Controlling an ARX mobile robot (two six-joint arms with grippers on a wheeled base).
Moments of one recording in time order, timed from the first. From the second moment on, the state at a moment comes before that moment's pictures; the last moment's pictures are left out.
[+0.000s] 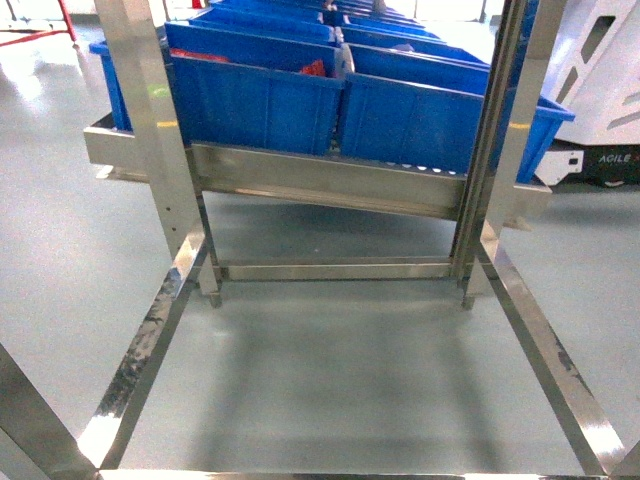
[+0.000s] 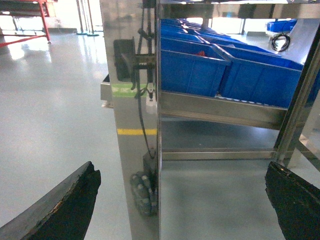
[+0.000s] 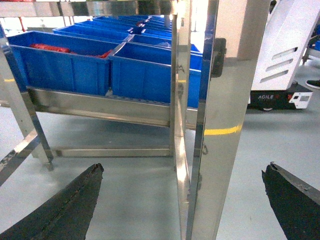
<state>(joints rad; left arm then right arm) 0.00 0.01 0.01 0.00 0.00 0.00 0.00 0.00 0.01 0.00 0.00 0.00</state>
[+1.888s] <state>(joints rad) 0.00 0.01 0.01 0.00 0.00 0.00 0.00 0.00 0.01 -0.01 0.00 0.00</state>
